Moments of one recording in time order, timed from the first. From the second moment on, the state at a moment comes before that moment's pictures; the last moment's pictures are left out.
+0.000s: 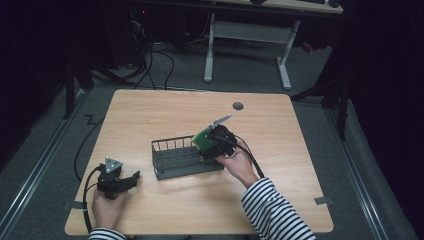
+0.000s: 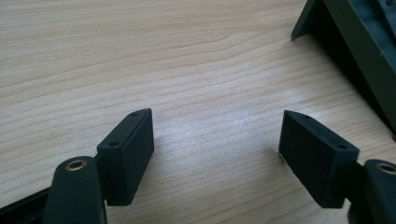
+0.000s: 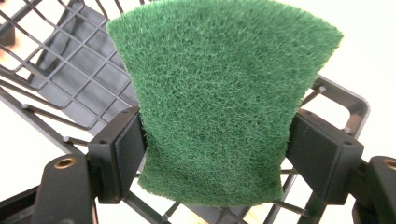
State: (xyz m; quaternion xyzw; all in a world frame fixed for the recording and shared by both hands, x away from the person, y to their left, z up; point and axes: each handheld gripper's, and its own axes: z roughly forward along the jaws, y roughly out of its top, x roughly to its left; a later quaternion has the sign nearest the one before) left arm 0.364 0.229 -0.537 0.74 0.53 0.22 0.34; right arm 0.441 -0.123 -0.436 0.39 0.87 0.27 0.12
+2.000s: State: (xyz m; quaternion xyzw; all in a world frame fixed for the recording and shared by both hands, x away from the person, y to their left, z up) left arm 0.364 0.228 -0.537 0.74 0.53 0.22 0.34; right arm 0.381 -0.266 -0.383 0.47 0.77 0.40 0.19
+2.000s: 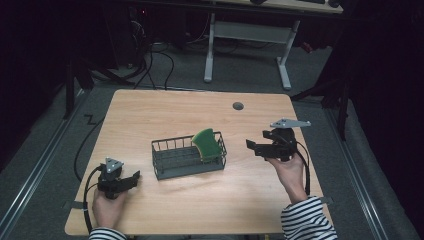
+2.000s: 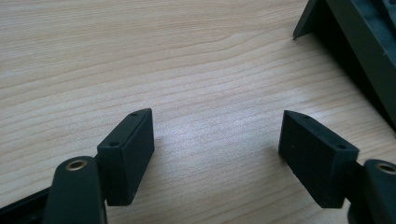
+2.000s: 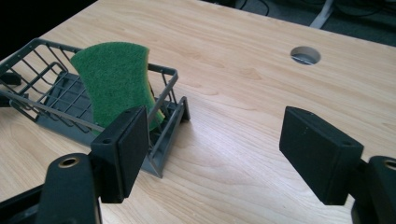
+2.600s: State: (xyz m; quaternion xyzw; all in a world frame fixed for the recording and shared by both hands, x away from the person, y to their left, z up) left arm 0.364 0.228 -0.537 0.74 0.53 0.22 0.34; right arm 0.354 -0.308 -0.385 0.50 0.74 0.42 0.20
